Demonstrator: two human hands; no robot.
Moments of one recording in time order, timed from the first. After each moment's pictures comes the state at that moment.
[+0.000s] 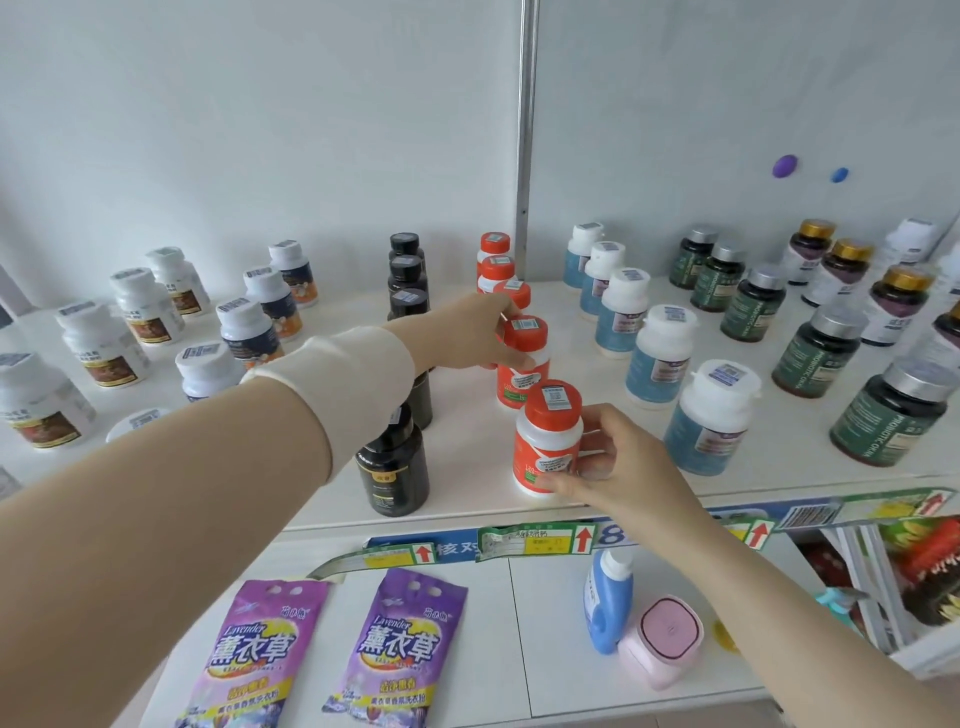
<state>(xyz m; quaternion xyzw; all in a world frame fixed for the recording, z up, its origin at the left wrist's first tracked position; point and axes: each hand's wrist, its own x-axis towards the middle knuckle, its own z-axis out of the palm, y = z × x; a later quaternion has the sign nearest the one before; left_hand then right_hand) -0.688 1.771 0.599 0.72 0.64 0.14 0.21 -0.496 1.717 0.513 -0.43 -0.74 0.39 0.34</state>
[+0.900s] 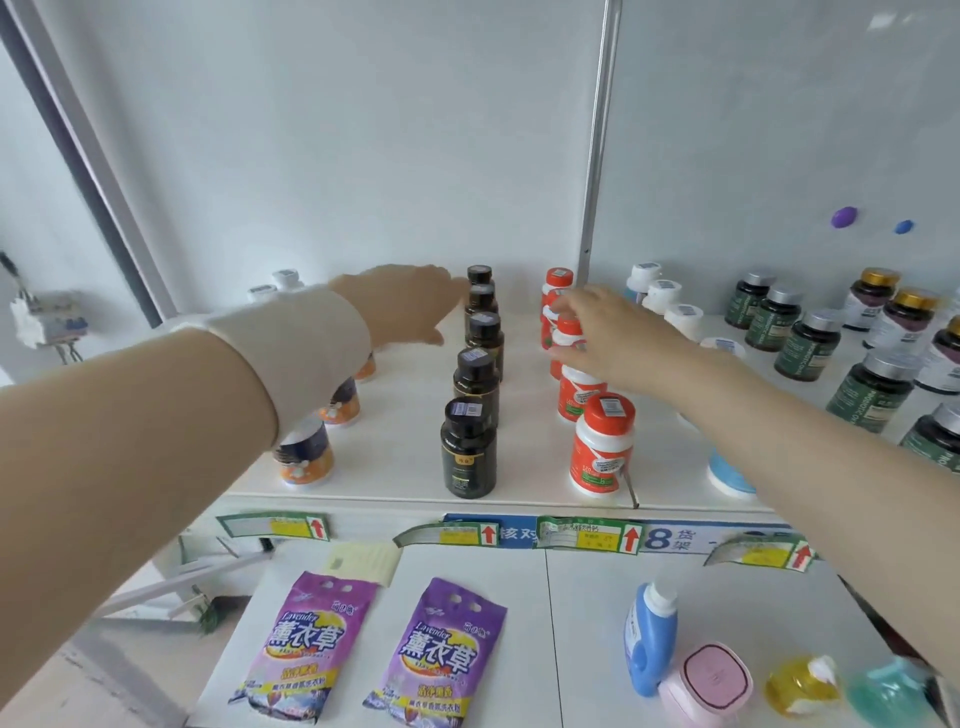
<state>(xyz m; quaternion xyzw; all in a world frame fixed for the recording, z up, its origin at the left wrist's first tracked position) -0.773 1.693 0.658 0.71 0.69 -0.06 -0.11 -0.561 1.750 0.627 -0.38 -0.91 0.01 0.18</state>
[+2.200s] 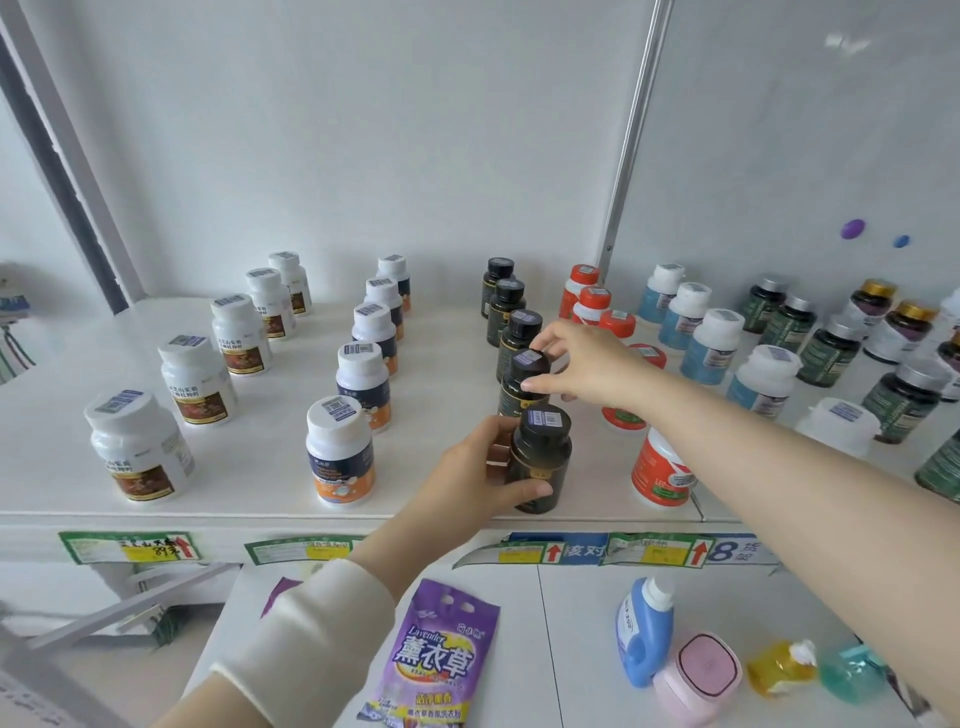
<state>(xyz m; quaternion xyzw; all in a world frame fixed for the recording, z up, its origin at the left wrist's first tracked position) -0.761 1.633 0.516 0.60 0.59 0.42 0.34 -0.643 1.745 0.599 -0.44 -0.85 0.23 0.15</state>
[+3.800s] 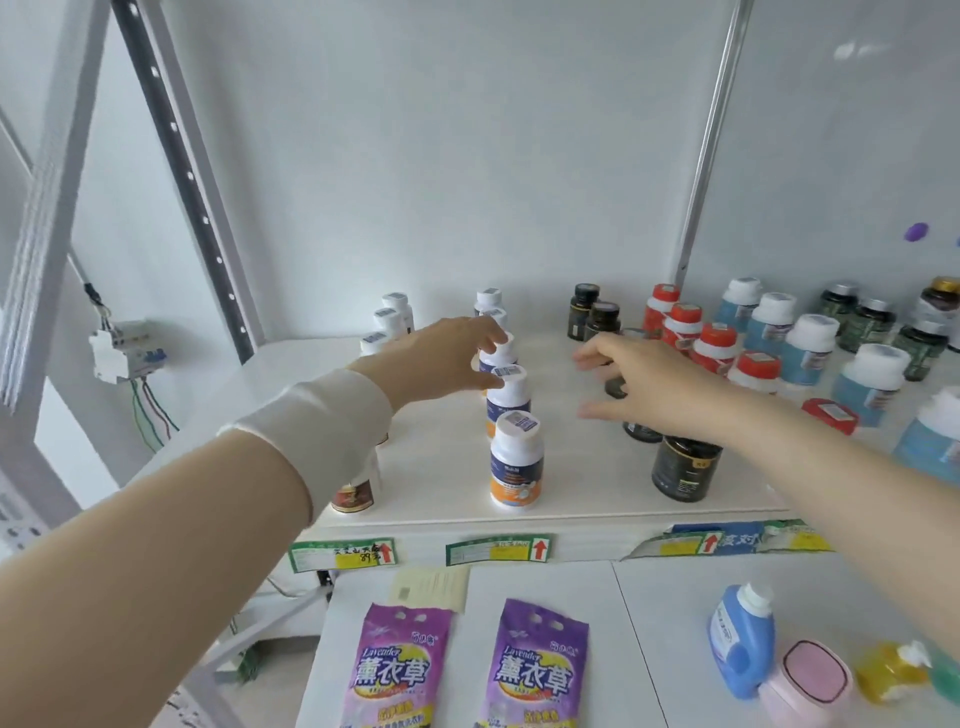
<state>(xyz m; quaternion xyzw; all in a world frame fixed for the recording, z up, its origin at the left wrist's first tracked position) -0.937 1.615 0.628 0.74 0.65 0.16 0.05 -0.716 1.650 0.624 -0.41 -0.89 0.13 0.15</state>
